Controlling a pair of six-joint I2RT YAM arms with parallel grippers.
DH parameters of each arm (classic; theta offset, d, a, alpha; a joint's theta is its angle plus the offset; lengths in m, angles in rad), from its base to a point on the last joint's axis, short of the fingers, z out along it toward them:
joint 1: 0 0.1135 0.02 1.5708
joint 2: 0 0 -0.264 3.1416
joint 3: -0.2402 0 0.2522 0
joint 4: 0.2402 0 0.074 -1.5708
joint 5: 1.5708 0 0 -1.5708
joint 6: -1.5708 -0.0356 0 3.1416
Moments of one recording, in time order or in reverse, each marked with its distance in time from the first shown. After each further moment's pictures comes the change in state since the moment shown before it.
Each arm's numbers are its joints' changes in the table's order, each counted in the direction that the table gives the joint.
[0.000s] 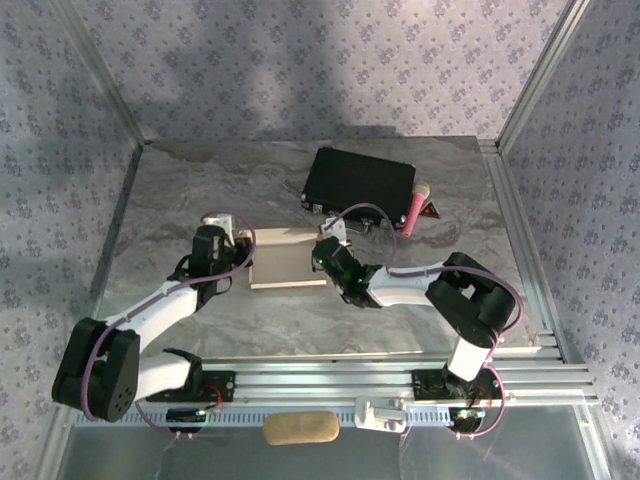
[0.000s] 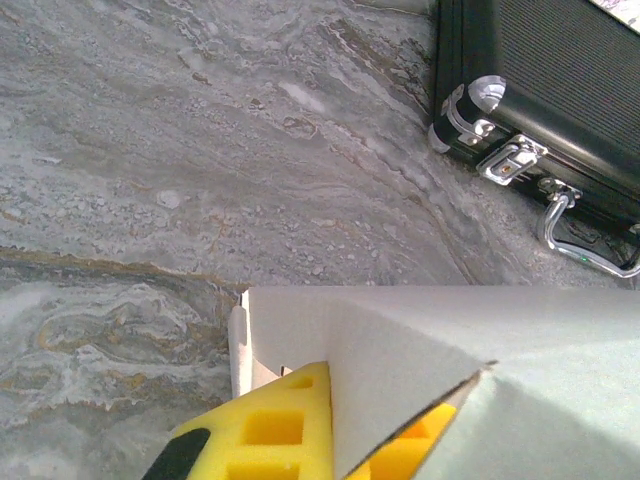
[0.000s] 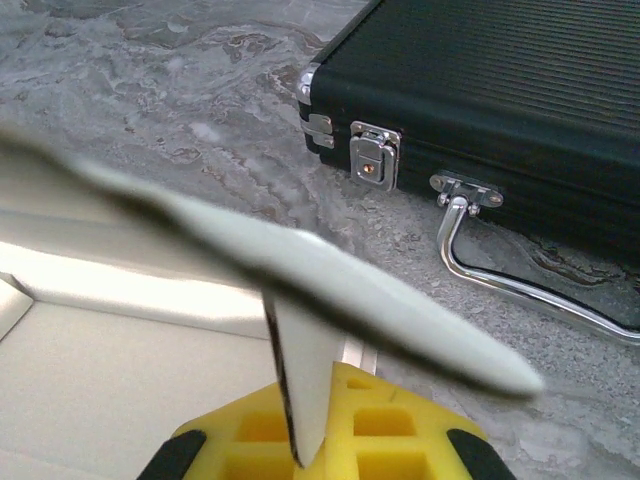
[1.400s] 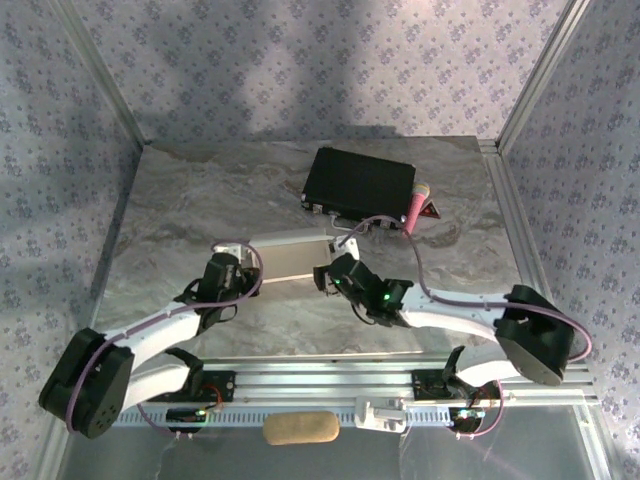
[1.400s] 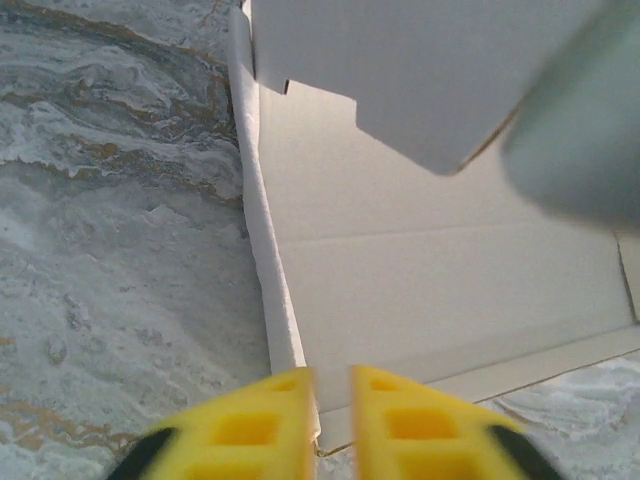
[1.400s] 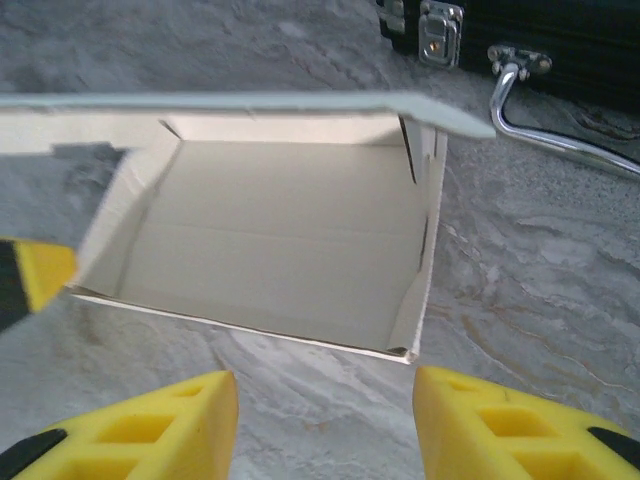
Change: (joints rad) left arm -0.159 0.092 0.165 0.051 -0.097 0.099; right arm 0.095 0.372 0.122 0.331 -0.156 -0.158
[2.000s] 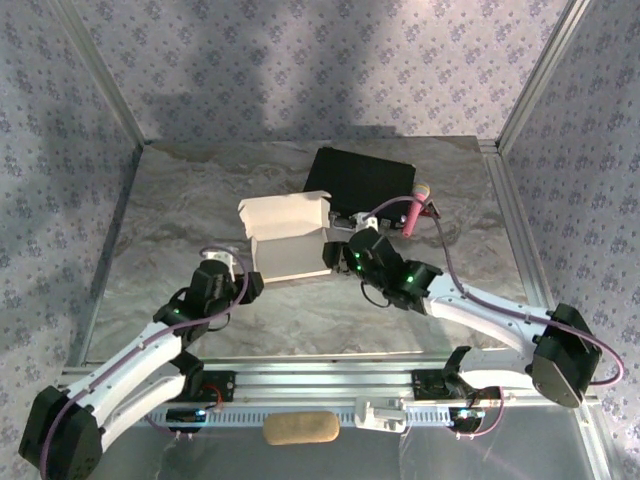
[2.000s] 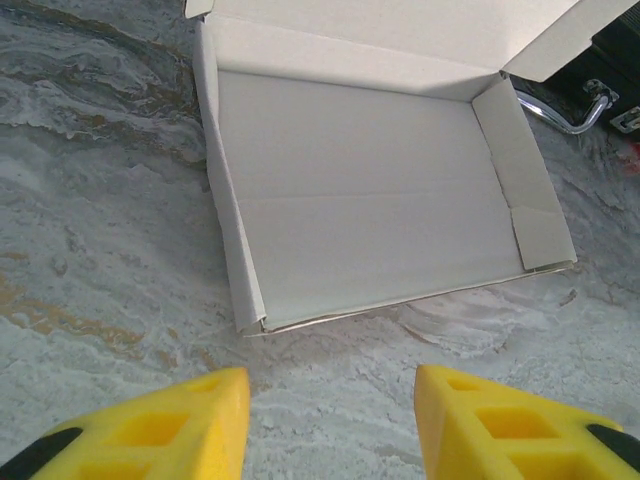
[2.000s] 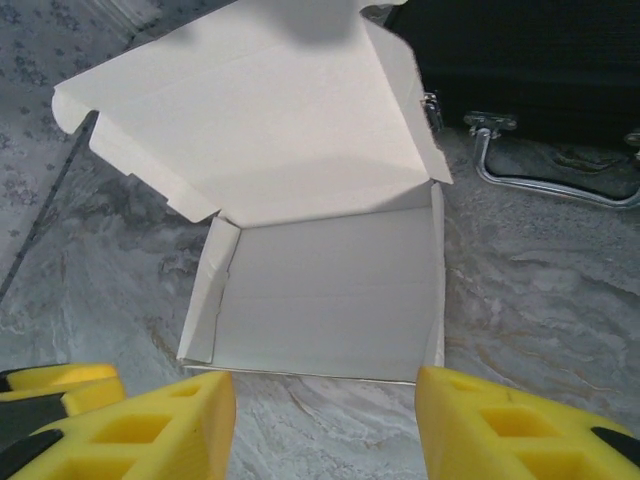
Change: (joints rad) left arm -0.037 0.325 -0.037 0.329 0.029 0.058; right arm -0.137 0.138 -0.137 0.218 -0.135 -0.134
